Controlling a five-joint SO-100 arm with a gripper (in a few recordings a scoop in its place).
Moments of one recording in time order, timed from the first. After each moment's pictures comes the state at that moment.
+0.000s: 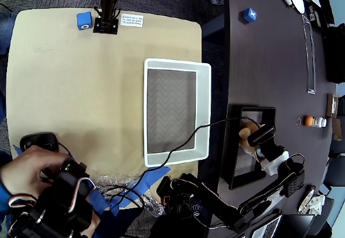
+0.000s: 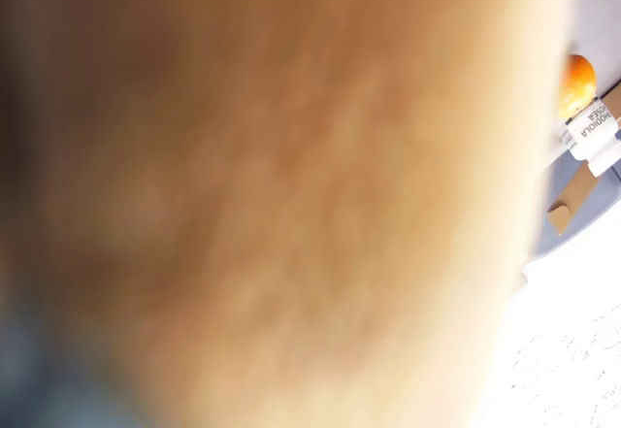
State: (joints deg) arm 68.2 91.4 73.2 98.0 6.7
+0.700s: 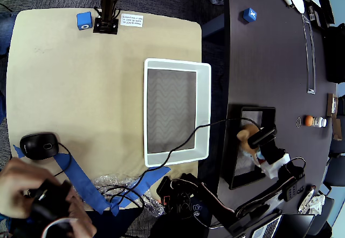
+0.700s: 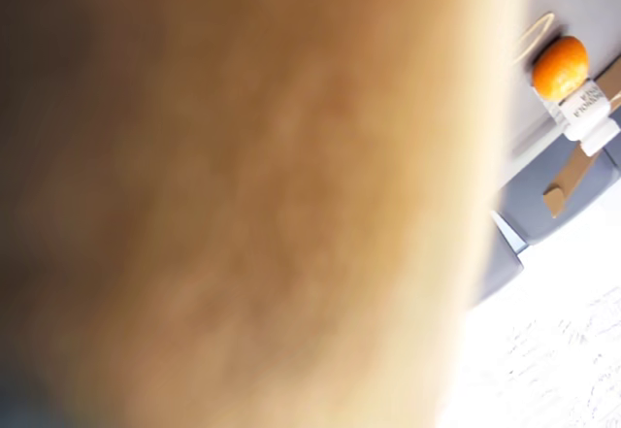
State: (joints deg) arm 67.5 98.4 72.9 99.1 6.3
